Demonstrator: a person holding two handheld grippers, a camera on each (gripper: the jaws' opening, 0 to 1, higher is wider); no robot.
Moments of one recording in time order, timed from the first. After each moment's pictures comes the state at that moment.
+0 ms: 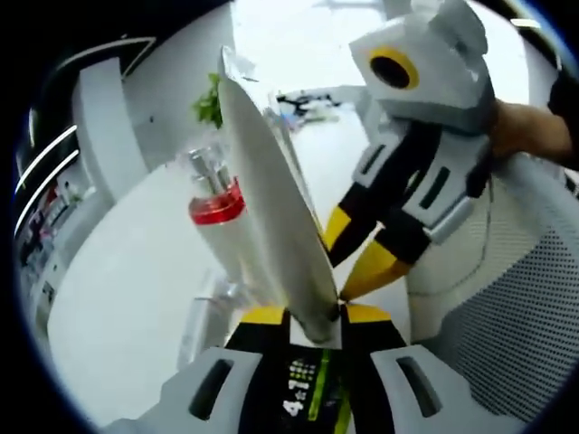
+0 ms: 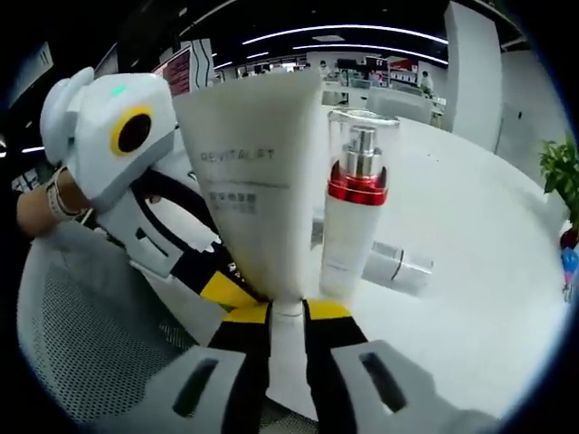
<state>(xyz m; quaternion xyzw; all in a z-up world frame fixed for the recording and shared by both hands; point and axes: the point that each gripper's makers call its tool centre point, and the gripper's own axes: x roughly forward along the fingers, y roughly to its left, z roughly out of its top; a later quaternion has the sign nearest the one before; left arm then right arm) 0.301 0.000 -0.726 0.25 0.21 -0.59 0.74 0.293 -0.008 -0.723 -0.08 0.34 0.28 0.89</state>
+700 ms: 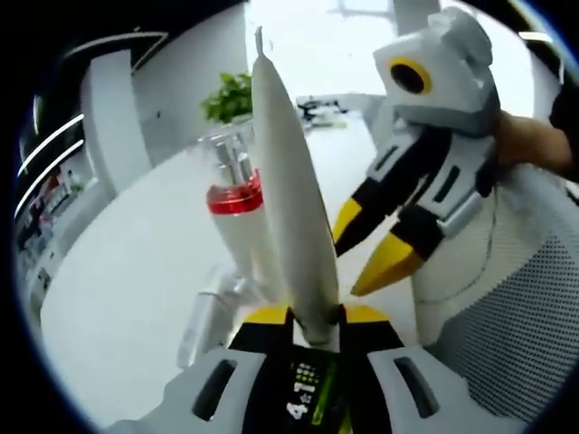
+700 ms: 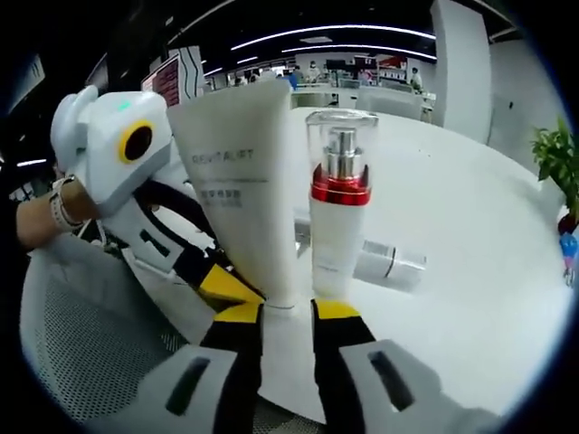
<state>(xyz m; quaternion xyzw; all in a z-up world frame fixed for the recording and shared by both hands) 0.311 0.005 -0.726 0.22 0.22 -0.59 0.75 0.298 -0.016 -0.719 -0.06 0.33 0.26 0.90</state>
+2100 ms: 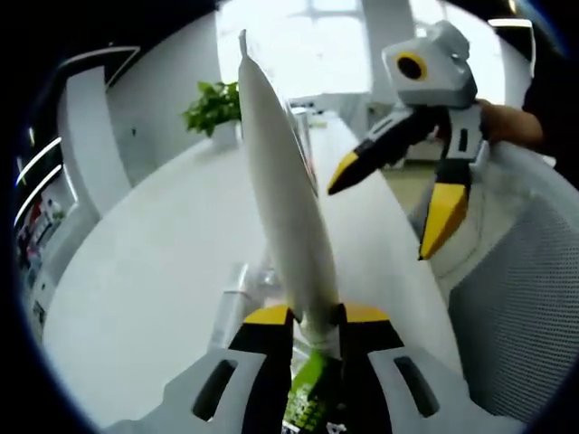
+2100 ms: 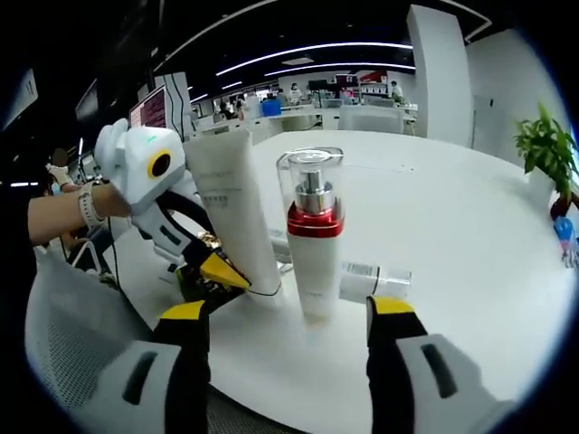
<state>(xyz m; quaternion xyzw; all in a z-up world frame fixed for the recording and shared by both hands) 0.342 0.027 -0.725 0.24 0.19 -0.64 0.70 0.310 -0.021 -0.699 -0.02 0.29 0.23 0.93</state>
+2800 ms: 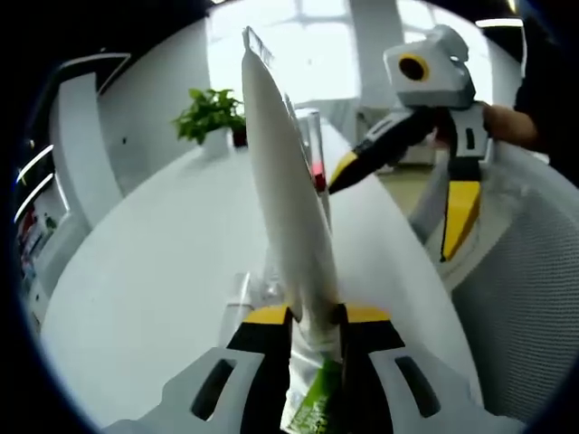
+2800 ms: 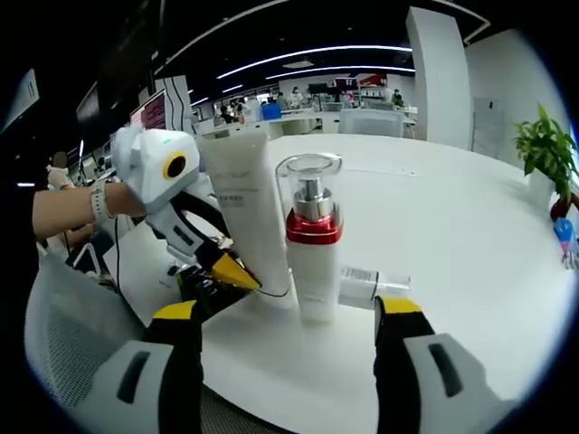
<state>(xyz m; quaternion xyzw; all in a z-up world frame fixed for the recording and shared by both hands) 0.352 0.017 -0.726 0.23 0.17 -0.67 0.68 0.314 -0.022 -0.697 -0.02 0.28 0.23 0.93</state>
